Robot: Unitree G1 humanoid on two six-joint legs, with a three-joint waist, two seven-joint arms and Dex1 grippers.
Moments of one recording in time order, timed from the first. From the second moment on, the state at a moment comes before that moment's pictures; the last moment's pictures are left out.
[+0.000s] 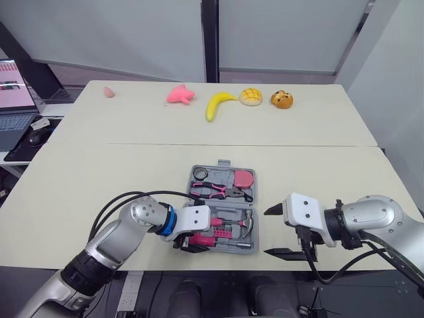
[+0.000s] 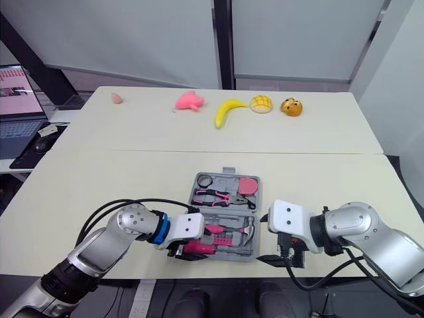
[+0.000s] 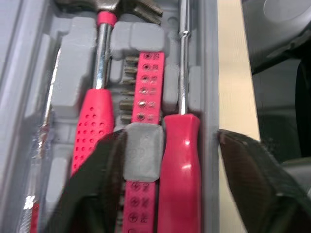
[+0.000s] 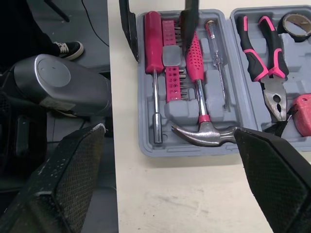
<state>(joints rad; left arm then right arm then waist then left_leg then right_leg) -0.32 0.79 -0.43 -0.25 -0.01 0.43 -1.19 -0.25 -0.98 0.21 -0.78 0.45 0.84 0.96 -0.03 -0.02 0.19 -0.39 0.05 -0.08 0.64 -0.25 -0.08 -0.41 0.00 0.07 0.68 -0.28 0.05</state>
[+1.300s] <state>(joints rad) -0.34 0.81 -0.45 -0.23 -0.02 0.43 -1.25 -0.26 -0.98 0.21 -0.78 0.46 0.84 0.93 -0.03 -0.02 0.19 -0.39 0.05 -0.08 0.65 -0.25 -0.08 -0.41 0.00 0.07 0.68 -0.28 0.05</state>
